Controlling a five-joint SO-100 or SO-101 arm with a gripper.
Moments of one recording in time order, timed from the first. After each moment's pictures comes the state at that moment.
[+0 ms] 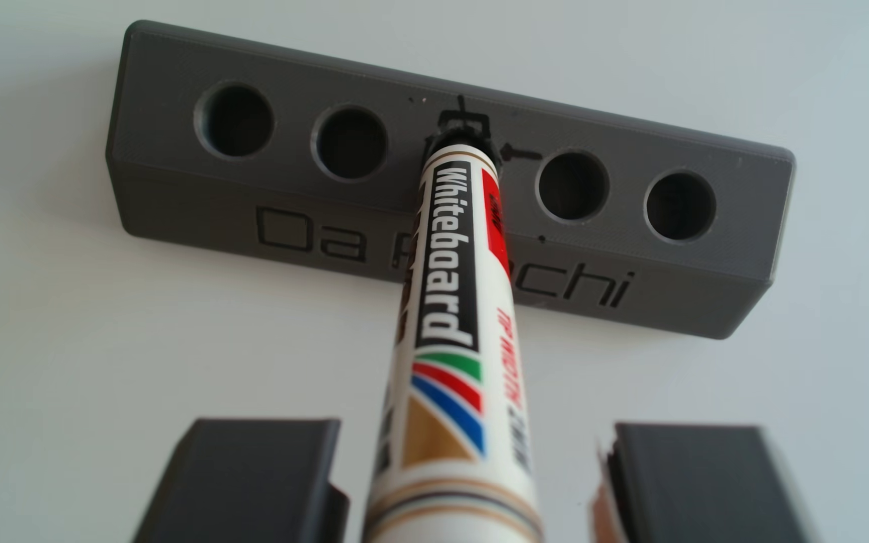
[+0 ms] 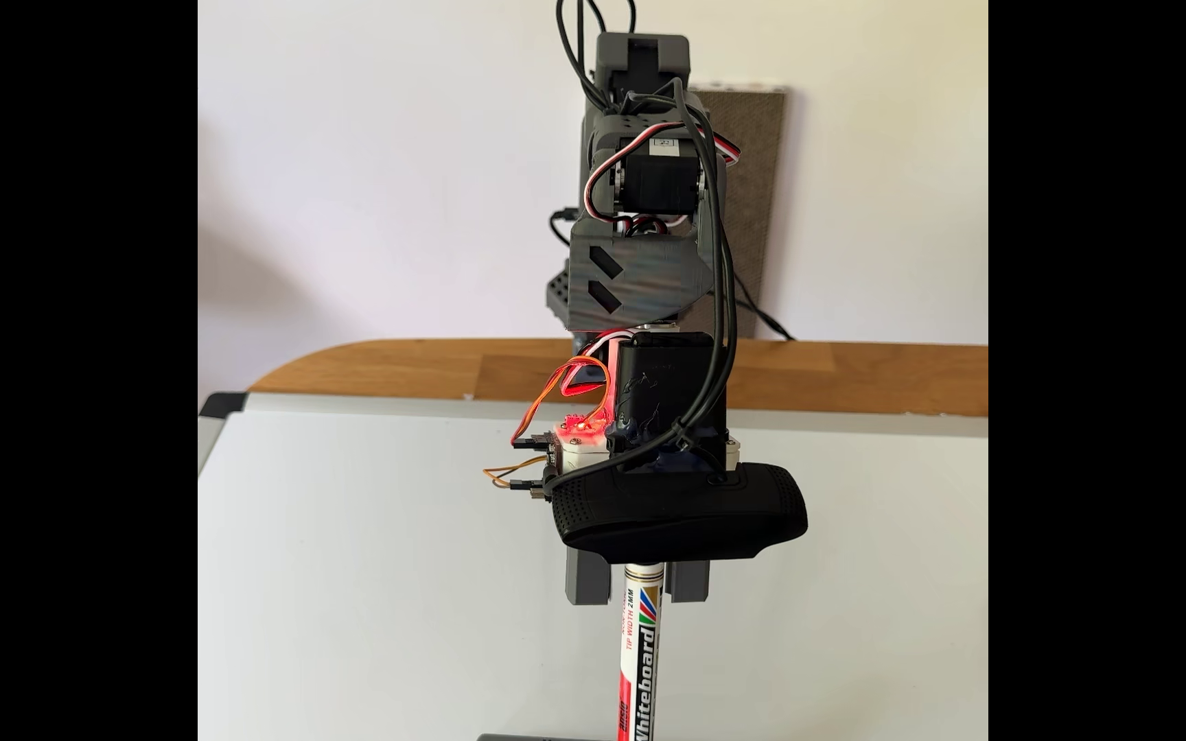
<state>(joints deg) 1.8 64.4 51.9 79.5 -10.5</state>
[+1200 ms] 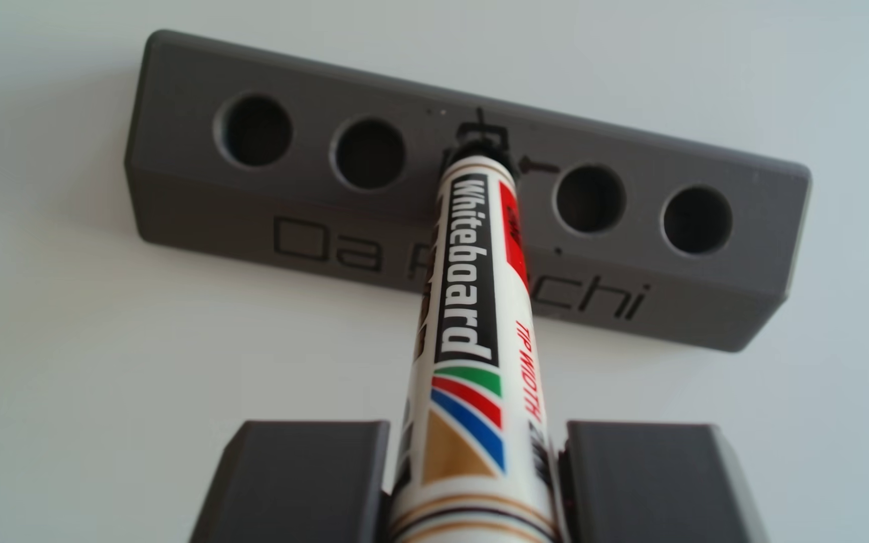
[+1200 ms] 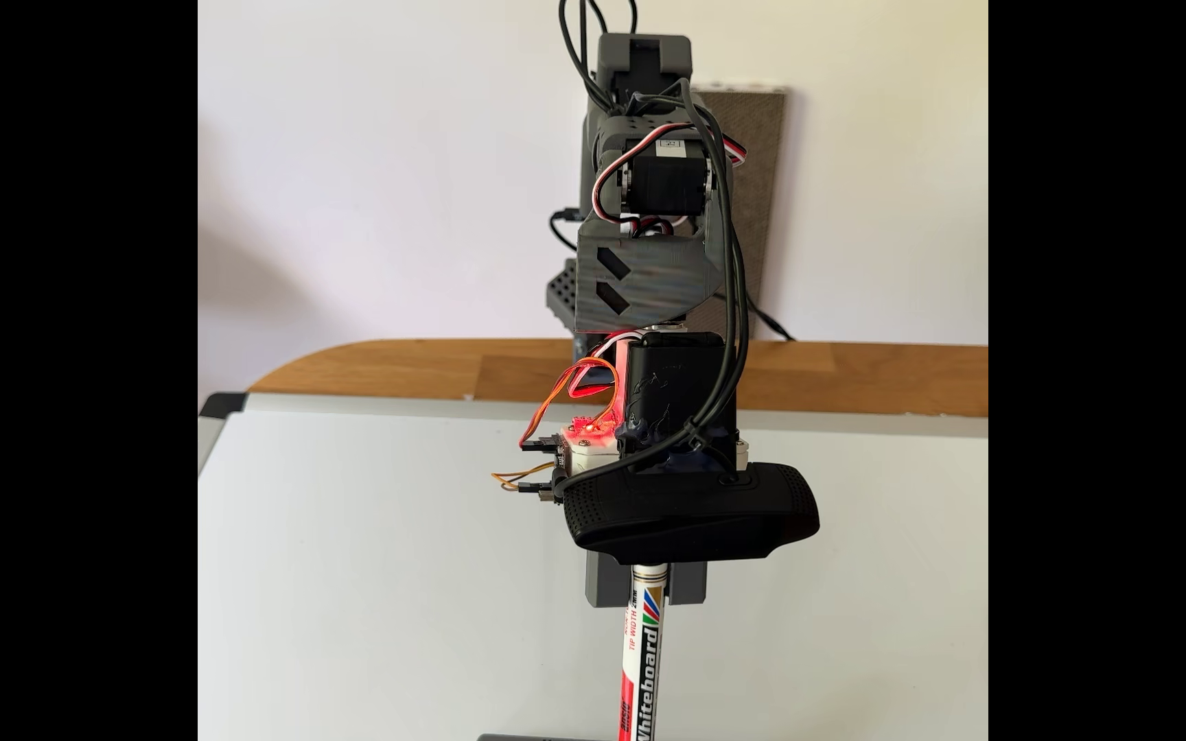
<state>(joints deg) 1.1 64.4 51.9 78.9 -10.5</state>
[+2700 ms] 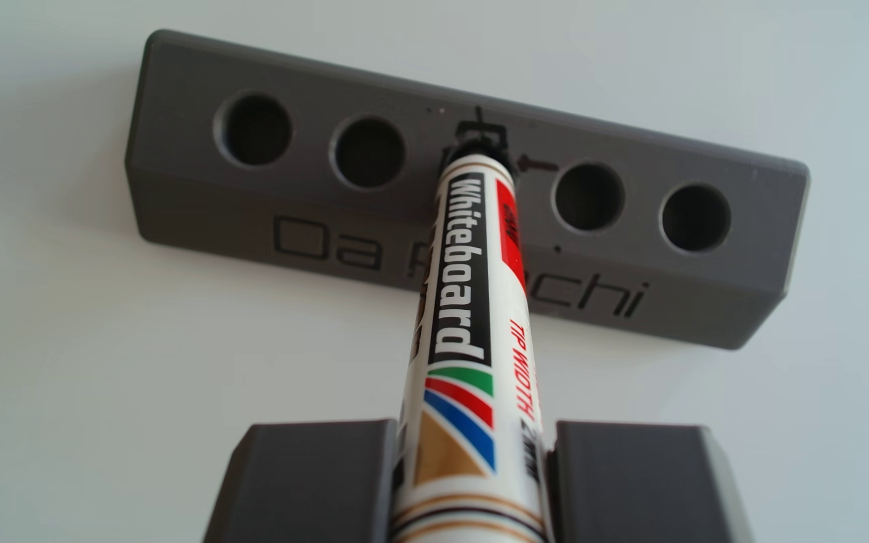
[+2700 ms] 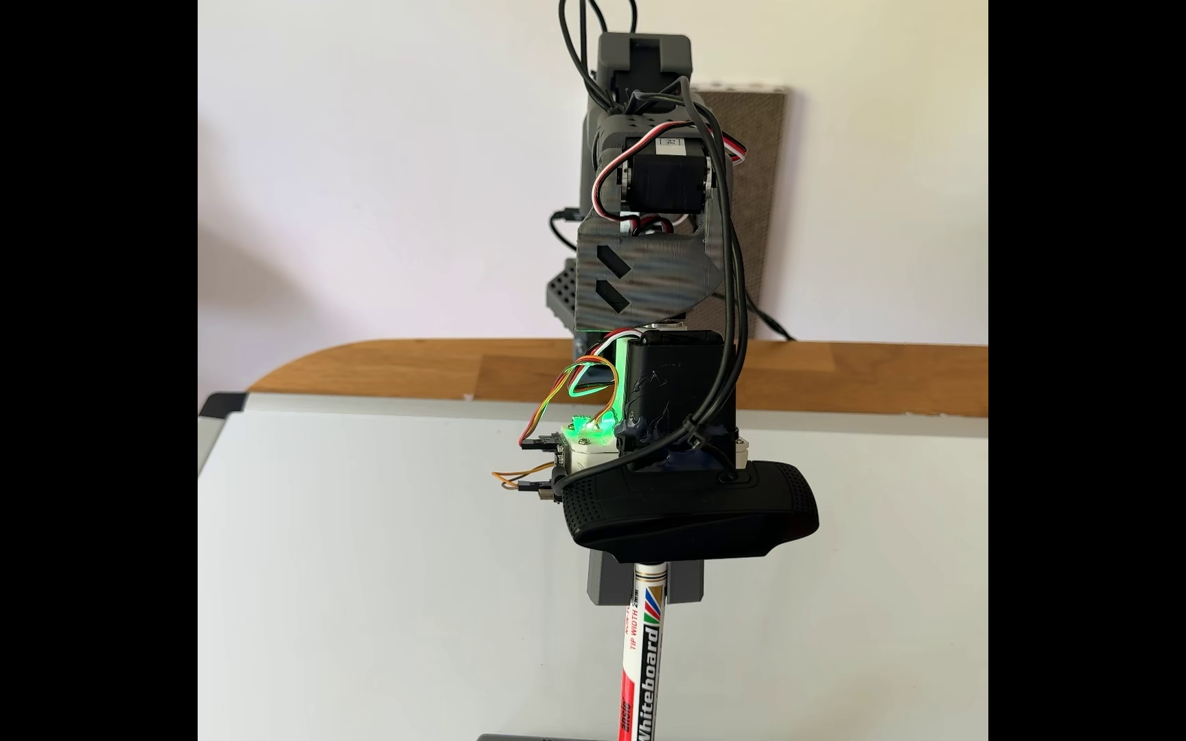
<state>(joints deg) 1.2 64.2 51.9 78.9 -10.4</state>
